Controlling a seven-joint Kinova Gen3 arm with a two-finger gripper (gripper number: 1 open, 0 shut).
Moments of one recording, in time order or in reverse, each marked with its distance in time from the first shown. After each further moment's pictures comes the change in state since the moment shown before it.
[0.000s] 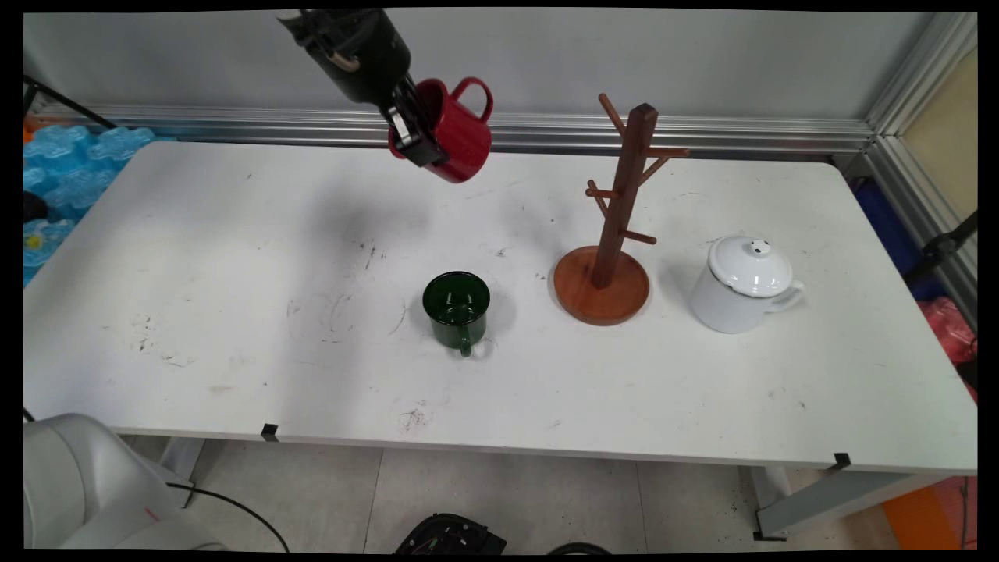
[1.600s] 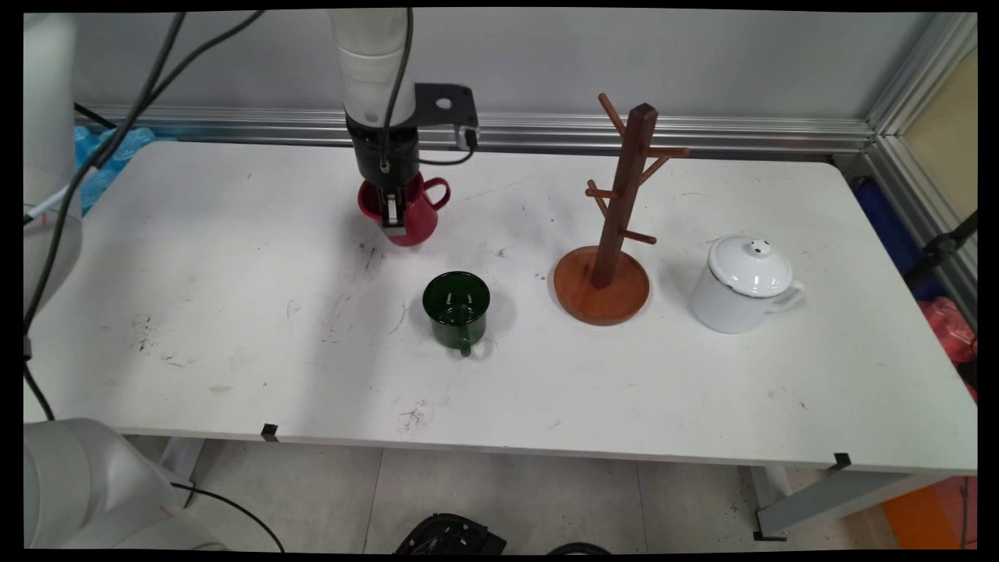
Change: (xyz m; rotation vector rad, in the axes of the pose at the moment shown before) arm 0.008 -0.023 0.143 0.037 -0.489 0.106
